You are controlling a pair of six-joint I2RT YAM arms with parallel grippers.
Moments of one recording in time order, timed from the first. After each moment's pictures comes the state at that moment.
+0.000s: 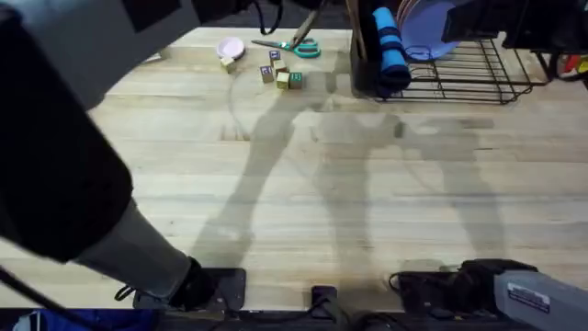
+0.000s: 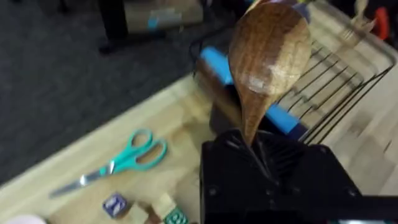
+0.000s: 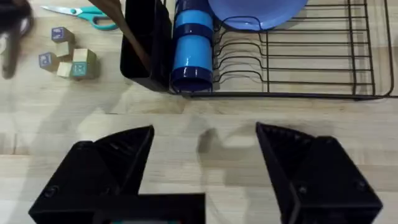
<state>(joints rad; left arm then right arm) -0.34 1.79 1.55 -0.20 0.41 0.04 0.00 1.25 1.36 -0.88 -0.06 0.08</state>
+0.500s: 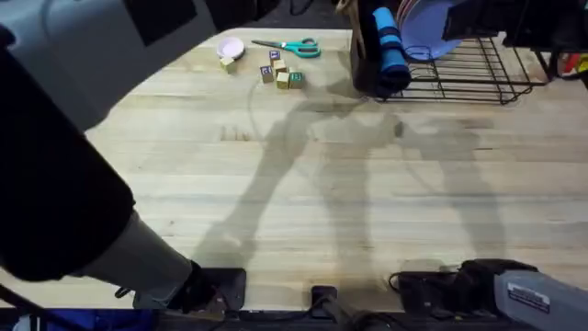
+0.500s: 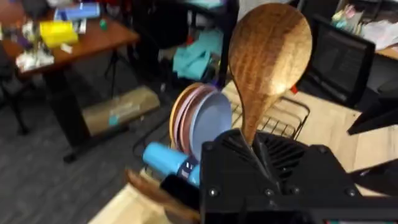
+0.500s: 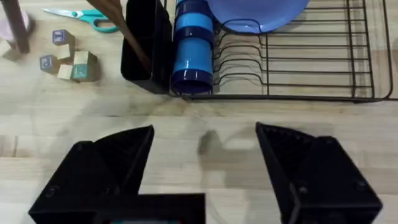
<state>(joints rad) -0.44 1.77 1.55 0.11 0.56 0.04 0.00 1.25 1.36 -0.87 -0.06 0.08</state>
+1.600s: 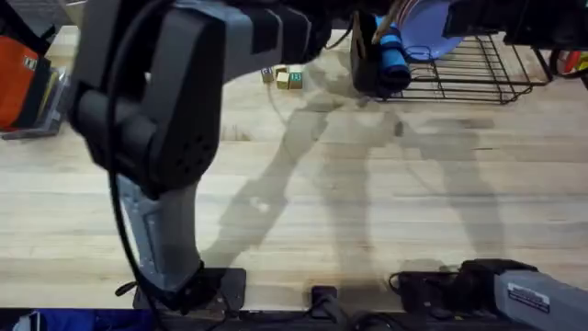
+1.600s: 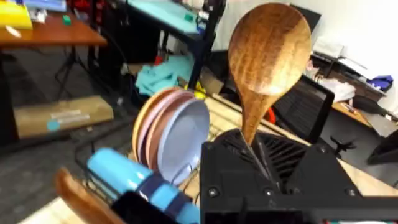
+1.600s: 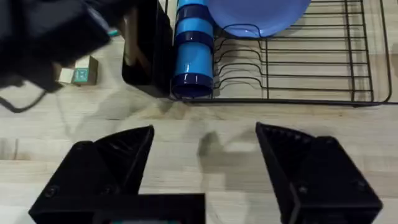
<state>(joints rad) -0.50 2.07 1.55 0.55 0.55 -0.30 0.00 1.25 1.36 -0.85 -0.06 0.08</state>
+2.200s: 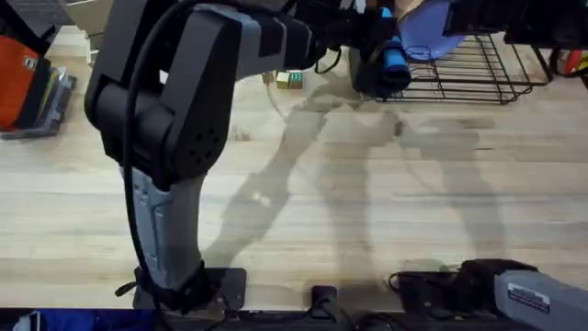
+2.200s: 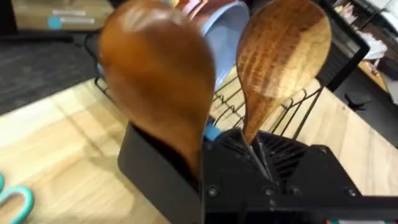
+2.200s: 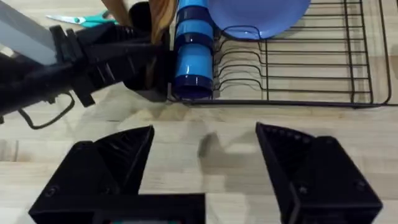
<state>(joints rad) -0.50 2.12 1.55 0.24 0.53 -0.28 0.00 1.25 1.36 -0.84 -0.06 0.08</state>
